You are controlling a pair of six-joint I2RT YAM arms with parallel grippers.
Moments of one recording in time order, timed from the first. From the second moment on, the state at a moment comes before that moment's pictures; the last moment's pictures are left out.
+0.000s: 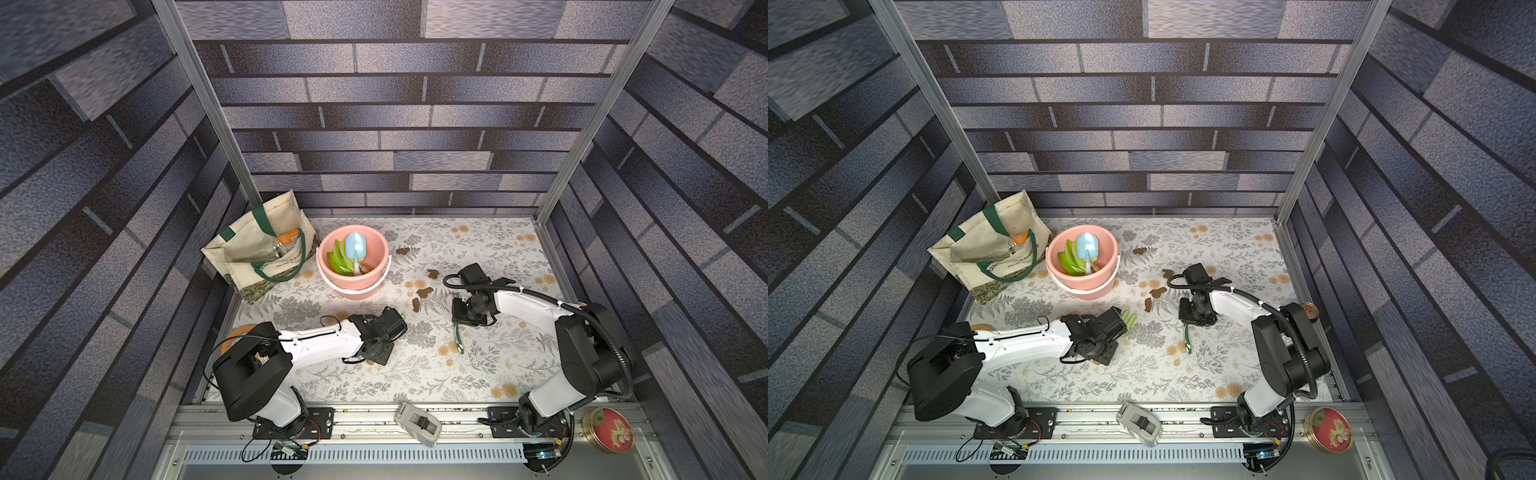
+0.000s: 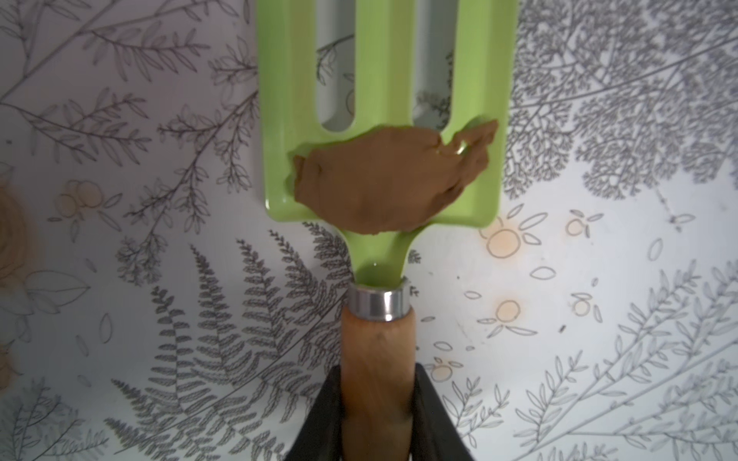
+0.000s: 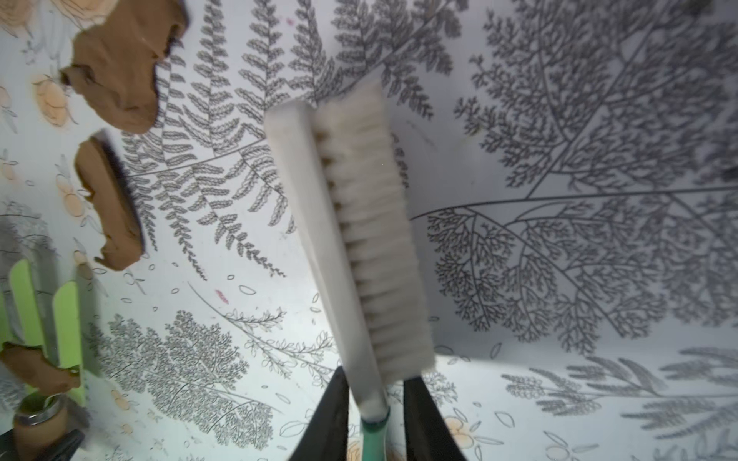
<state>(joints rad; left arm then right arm) -0.93 1.50 0.79 -0.60 -0.13 -0.46 0.48 1.62 0.94 -0.66 -0.12 0.52</state>
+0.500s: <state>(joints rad) -0.91 1.50 0.76 -0.57 -0.14 -0.46 0.62 1.61 0.91 -0.74 0.02 0.61</state>
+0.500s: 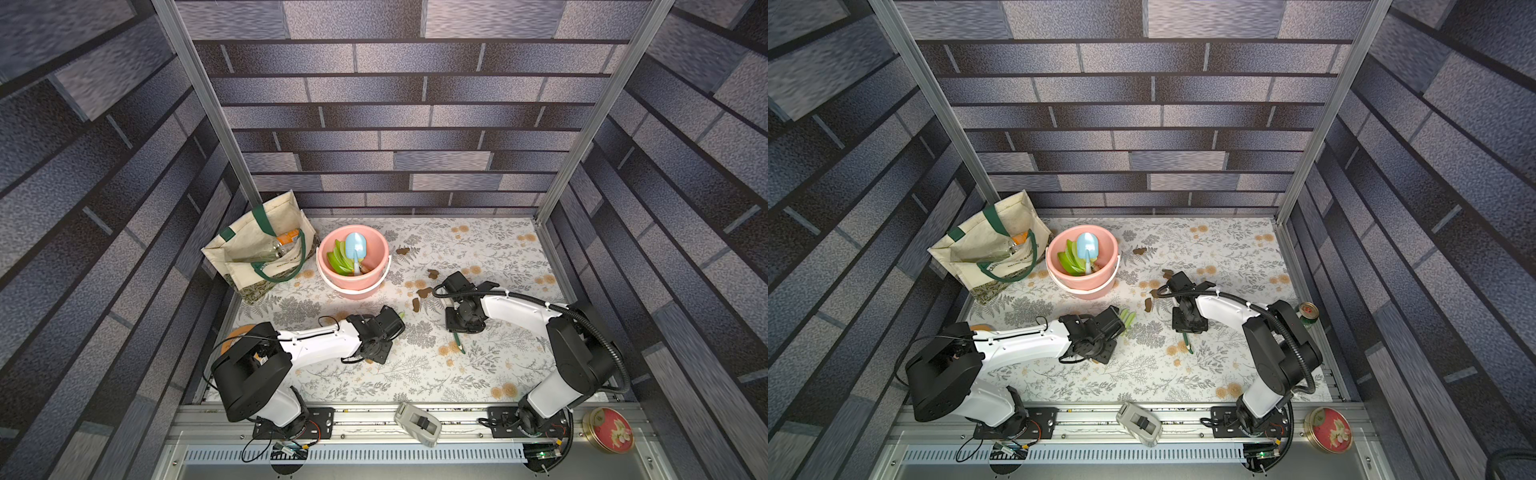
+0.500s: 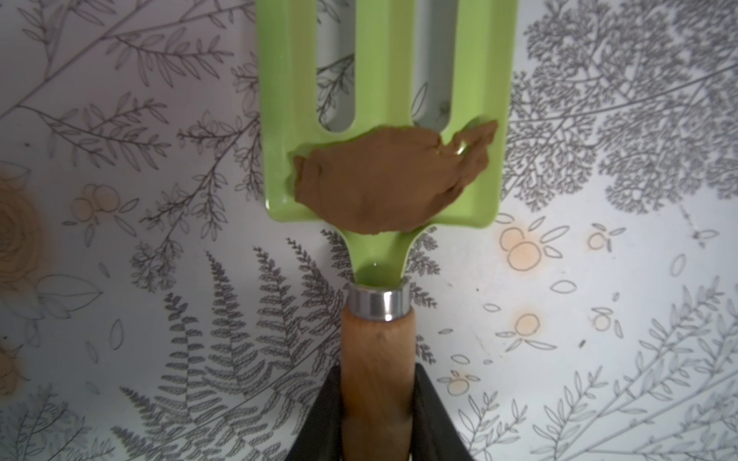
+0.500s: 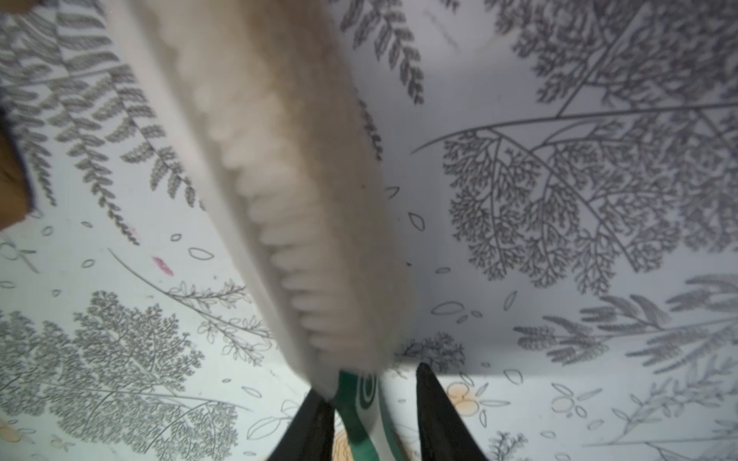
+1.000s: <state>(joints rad) -0.91 1.50 0.76 -0.57 -0.14 -0.46 0.71 1.59 0.87 -0.75 0.08 0.69</state>
